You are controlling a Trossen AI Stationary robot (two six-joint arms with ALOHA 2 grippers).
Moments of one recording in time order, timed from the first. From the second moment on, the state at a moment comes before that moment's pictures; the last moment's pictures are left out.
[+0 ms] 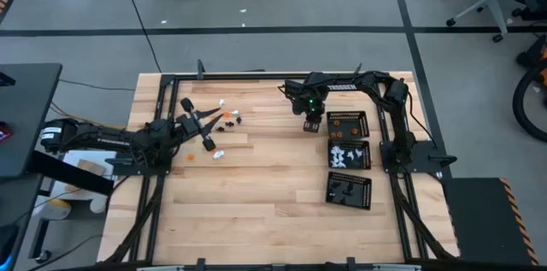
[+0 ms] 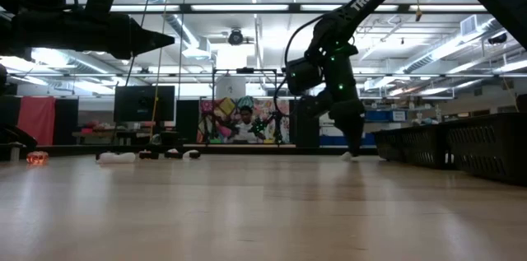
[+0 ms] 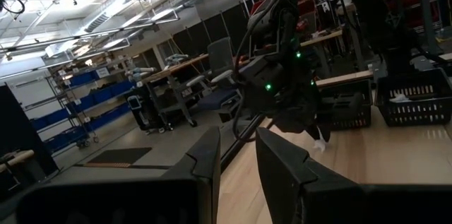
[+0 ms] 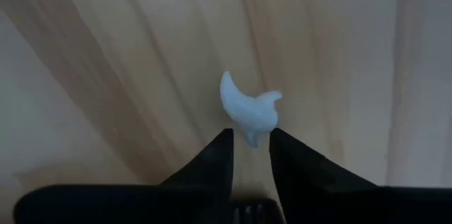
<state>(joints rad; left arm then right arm) 0.09 0.73 0.02 0.89 -0.42 0.41 -0.47 2.04 1.42 -1.07 0.01 -0.17</state>
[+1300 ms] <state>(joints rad) 0.09 0.73 0.02 0.88 -0.42 0.39 -0.45 1.96 1.40 -0.79 0.05 -0.13</state>
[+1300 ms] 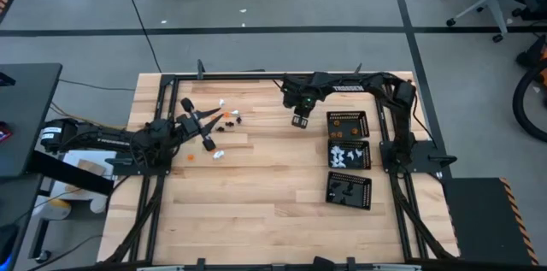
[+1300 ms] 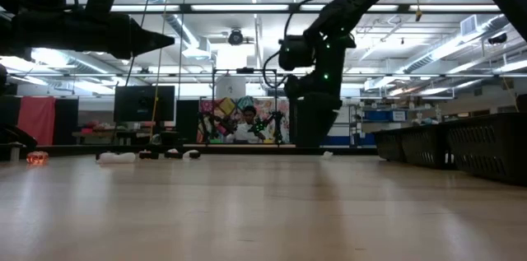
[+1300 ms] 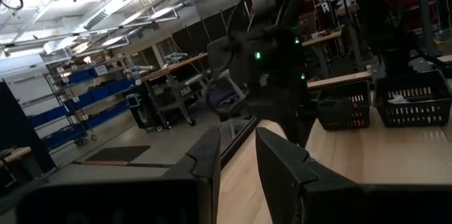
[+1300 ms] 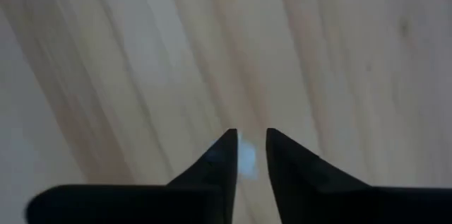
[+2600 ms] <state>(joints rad) 0.09 0.73 0.02 0.86 -0.42 0.36 -0.32 1.97 1.27 -0.50 0.12 -0.05</state>
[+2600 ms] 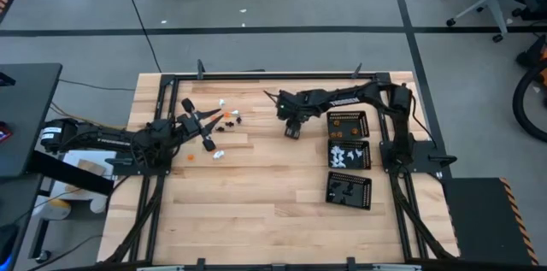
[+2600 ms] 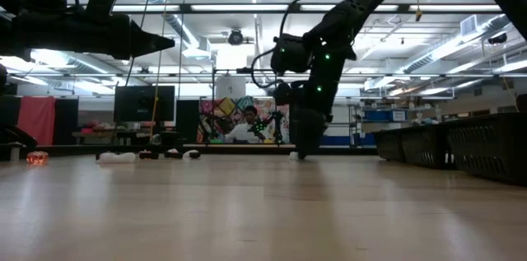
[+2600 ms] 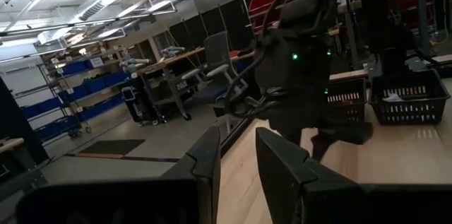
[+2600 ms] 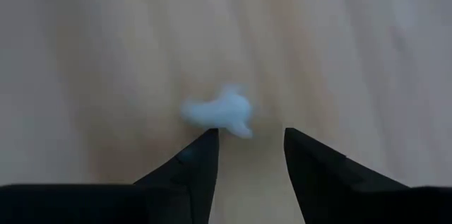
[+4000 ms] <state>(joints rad) 0.09 0.73 0.02 0.83 -0.42 0.33 -0.34 2.03 0.80 0.73 0.00 -0.10</state>
